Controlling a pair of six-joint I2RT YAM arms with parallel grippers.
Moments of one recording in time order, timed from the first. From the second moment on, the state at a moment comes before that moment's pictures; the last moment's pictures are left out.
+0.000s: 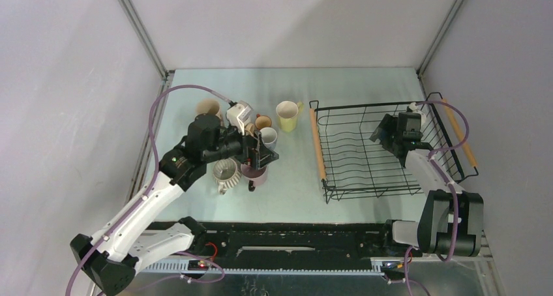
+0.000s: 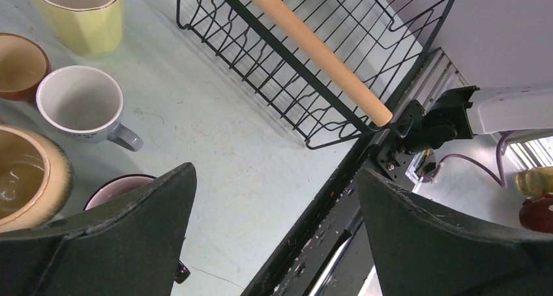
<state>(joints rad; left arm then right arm) -0.60 0.94 0.96 -0.43 0.39 -0.31 -0.09 1.28 0.73 -0.21 0.07 0.46</state>
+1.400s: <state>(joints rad) -0.60 0.98 0.96 -0.43 0.41 -0.32 -0.03 1.52 0.82 -0.23 0.27 0.44</state>
